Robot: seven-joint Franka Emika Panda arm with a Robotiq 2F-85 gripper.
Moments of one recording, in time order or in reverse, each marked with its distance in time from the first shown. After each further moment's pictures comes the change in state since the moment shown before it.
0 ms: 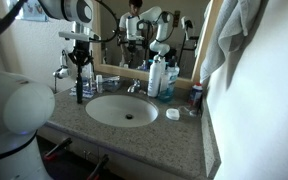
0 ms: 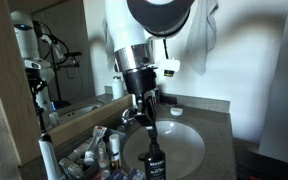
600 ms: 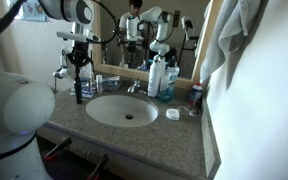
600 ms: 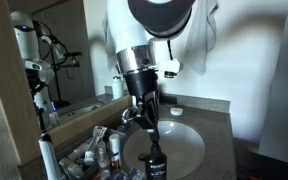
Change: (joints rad) arm -0.001 -0.006 -0.001 -0.018 0.045 0.000 0.060
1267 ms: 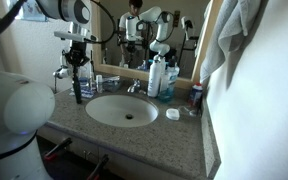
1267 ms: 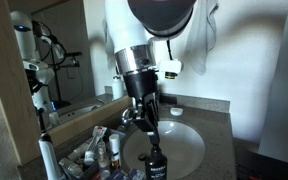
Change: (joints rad) arm 0.004 -0.001 0.016 -0.002 0.008 -0.001 0.004
